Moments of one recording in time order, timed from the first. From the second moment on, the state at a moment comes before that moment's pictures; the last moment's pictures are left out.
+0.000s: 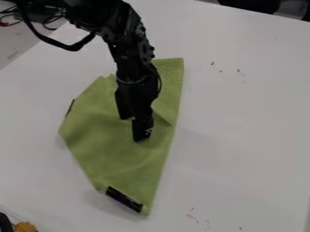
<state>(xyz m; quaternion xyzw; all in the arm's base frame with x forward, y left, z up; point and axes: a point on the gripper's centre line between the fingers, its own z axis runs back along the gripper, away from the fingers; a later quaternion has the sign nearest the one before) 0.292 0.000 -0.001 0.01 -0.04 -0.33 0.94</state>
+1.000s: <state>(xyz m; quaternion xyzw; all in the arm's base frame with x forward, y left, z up) 0.320 -0.076 -0.005 -0.07 -0.06 -0.12 0.99</state>
